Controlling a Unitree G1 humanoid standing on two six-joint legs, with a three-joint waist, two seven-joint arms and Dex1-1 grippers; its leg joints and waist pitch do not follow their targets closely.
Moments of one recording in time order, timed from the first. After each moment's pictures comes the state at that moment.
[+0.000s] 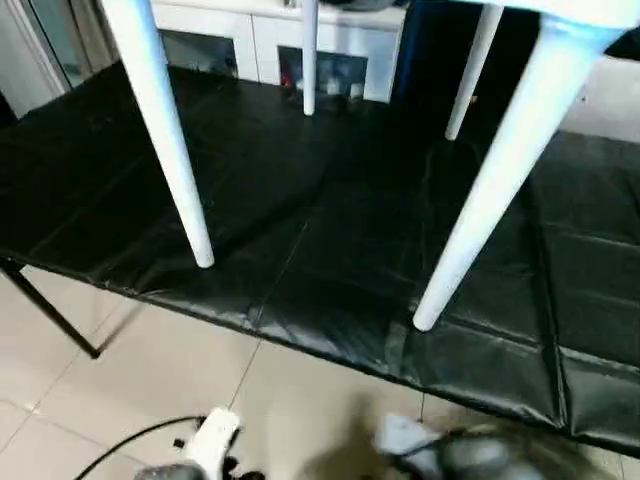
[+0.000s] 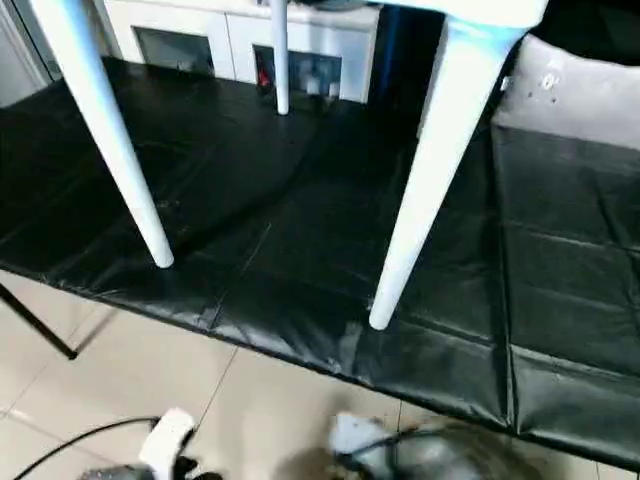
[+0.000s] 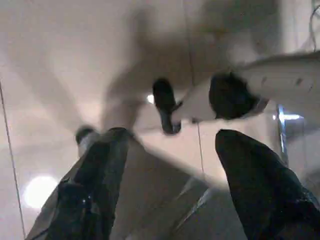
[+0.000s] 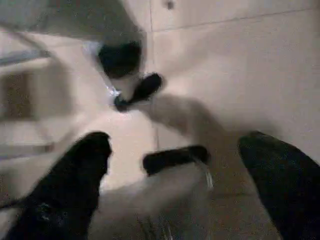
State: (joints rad) left arm -0.22 0.21 -0.21 1.29 -0.06 -0.11 -0.63; right arm -0.20 -0.19 0.58 1.09 -0.24 -0.19 0.58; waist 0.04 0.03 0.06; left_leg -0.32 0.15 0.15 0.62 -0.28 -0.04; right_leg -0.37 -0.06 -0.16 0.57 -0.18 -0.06
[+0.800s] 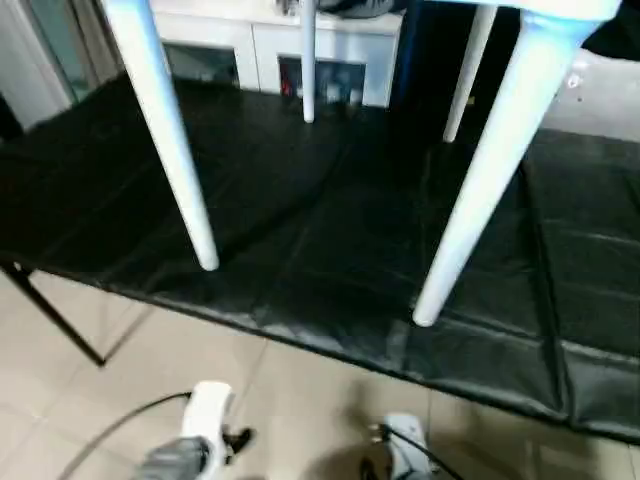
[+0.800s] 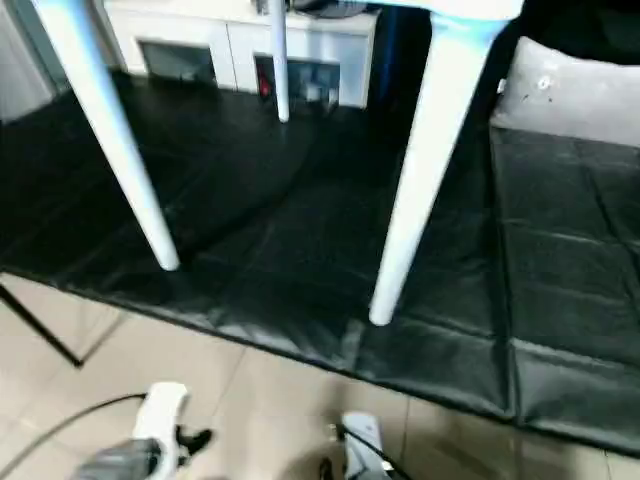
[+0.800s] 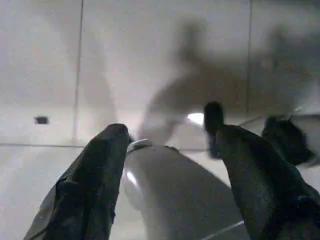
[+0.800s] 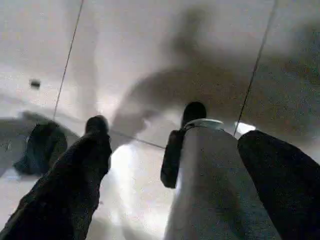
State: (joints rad) left arm -0.25 0.16 -0.08 1.29 -0.07 -0.01 -0.36; right arm -0.19 0.08 0.03 1.34 0.10 -0.01 -0.01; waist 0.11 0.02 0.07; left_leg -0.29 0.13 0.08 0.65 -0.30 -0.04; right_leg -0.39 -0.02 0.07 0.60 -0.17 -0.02
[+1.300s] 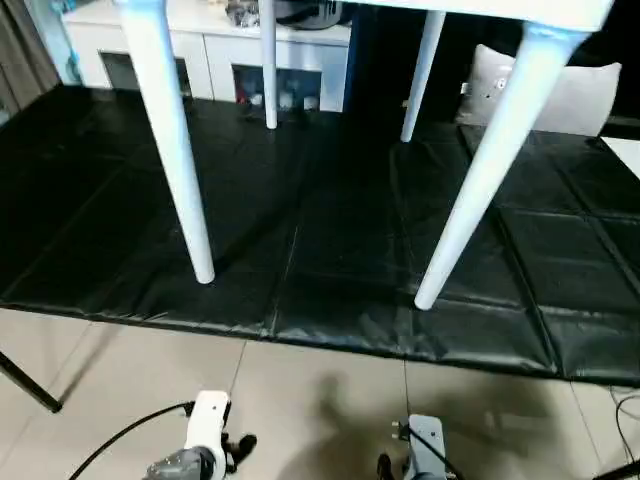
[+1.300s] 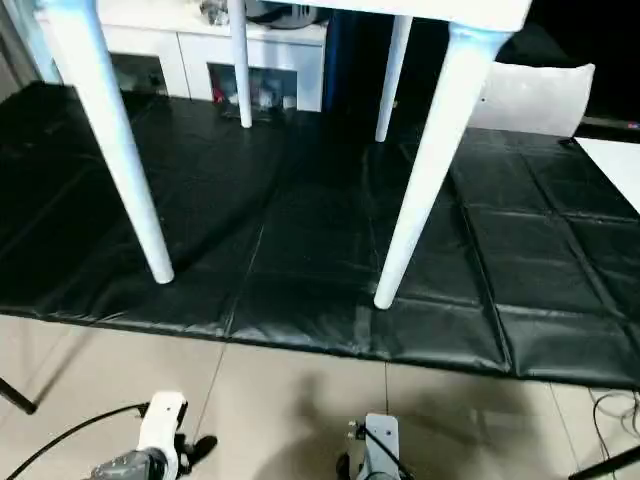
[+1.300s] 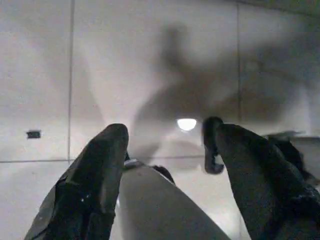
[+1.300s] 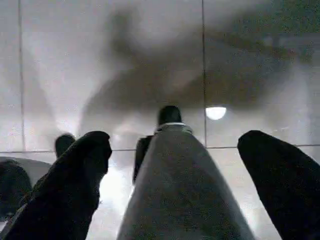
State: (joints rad) left arm -0.20 0.16 0.00 1.22 -0.10 0.00 -0.32; right arm -0.16 0.09 -0.02 1.33 0.08 -0.04 -0.12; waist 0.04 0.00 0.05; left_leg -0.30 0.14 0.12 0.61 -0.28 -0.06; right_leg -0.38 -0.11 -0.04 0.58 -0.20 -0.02
